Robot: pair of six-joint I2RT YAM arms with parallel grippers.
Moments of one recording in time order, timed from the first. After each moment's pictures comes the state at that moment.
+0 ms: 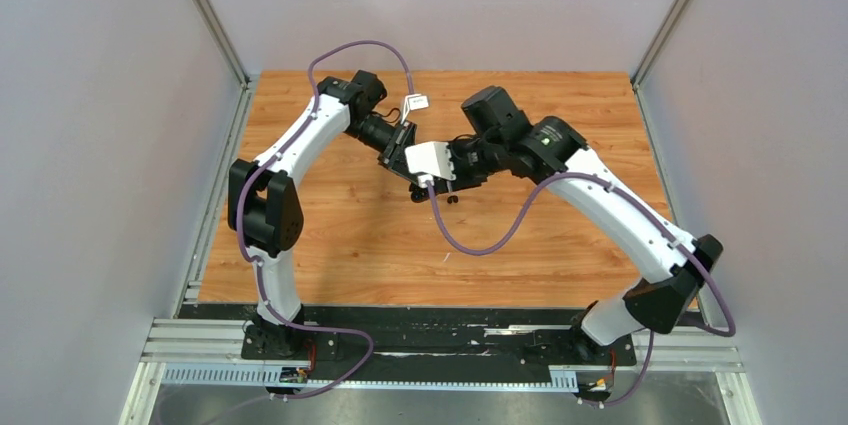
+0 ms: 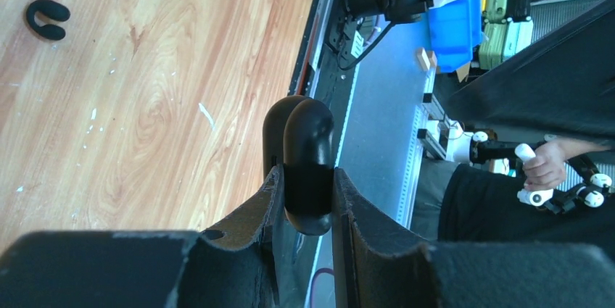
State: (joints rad) left arm -0.39 1.94 1.80 -1.28 1.14 0.33; right arm 0.79 1.53 1.70 -1.01 -0.31 -1.09
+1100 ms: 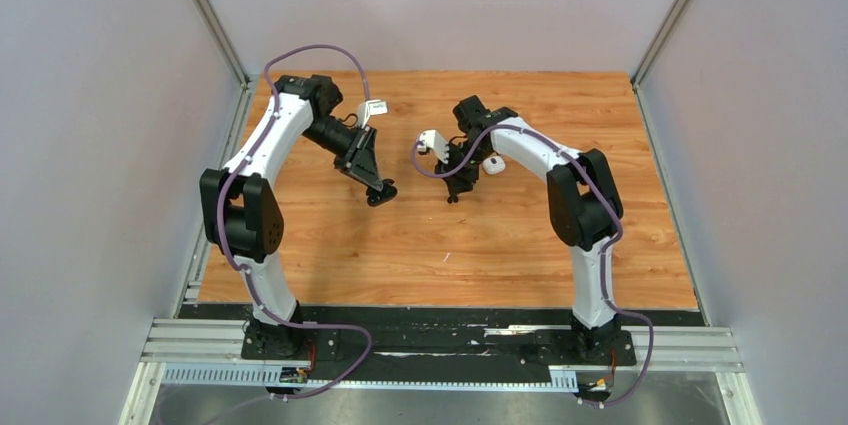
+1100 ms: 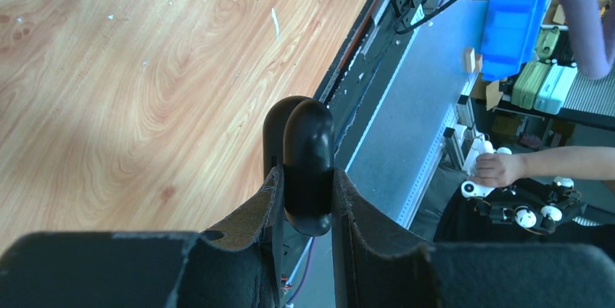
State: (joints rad) left arm -0.21 1.85 1.72 -1.47 0.93 0.44; right arm 0.51 2.08 1.67 -0.85 -0.52 -0.88
